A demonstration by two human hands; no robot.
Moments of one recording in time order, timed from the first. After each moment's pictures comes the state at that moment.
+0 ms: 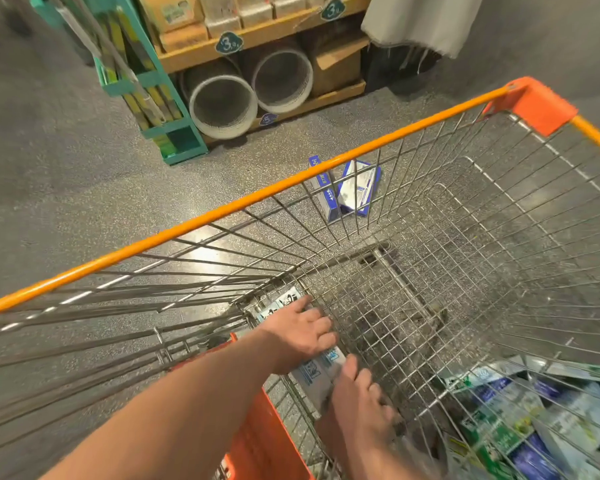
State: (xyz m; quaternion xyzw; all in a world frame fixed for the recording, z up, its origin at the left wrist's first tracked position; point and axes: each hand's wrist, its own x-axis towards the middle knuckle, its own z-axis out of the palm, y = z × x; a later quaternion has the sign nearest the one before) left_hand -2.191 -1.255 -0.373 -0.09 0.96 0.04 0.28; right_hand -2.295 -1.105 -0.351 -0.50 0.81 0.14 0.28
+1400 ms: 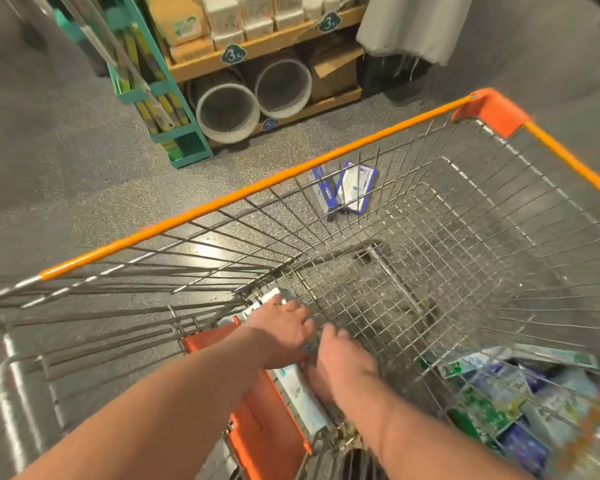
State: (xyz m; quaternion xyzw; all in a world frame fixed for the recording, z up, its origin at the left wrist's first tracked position) left_hand -2.175 -1.232 -0.309 -0.23 0.91 0.12 0.33; right_hand -2.293 -1.142 -0.312 -0.51 0.75 0.15 0.39
